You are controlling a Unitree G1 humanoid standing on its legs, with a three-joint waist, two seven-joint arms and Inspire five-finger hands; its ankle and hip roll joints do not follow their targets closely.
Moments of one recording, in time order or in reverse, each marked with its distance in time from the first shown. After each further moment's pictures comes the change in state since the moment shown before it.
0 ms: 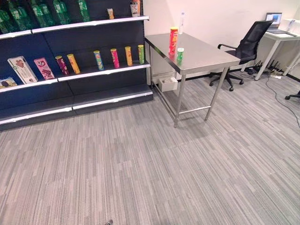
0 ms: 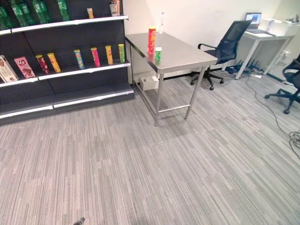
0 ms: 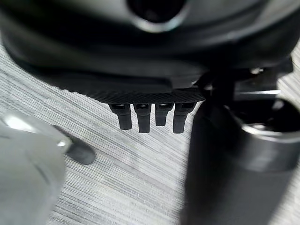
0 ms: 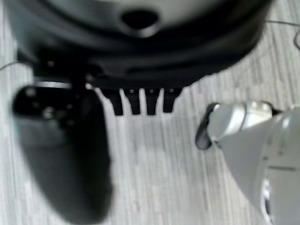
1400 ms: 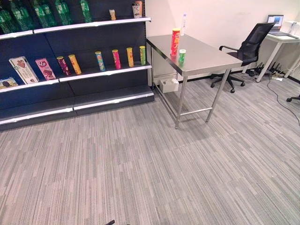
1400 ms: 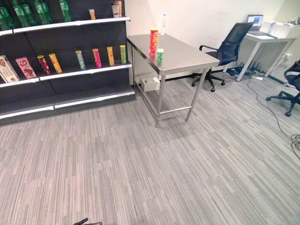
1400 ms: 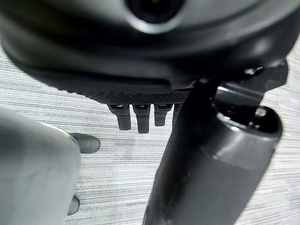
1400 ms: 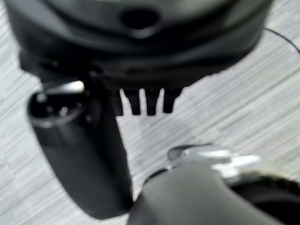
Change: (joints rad) left arm -0.040 -0.010 -0.197 -0.014 0.297 0.001 -0.083; right arm -0.042 0.001 0.401 -0.073 -0.689 0.017 0.064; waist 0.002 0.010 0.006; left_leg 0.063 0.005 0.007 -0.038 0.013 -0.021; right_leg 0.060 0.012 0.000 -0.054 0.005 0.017
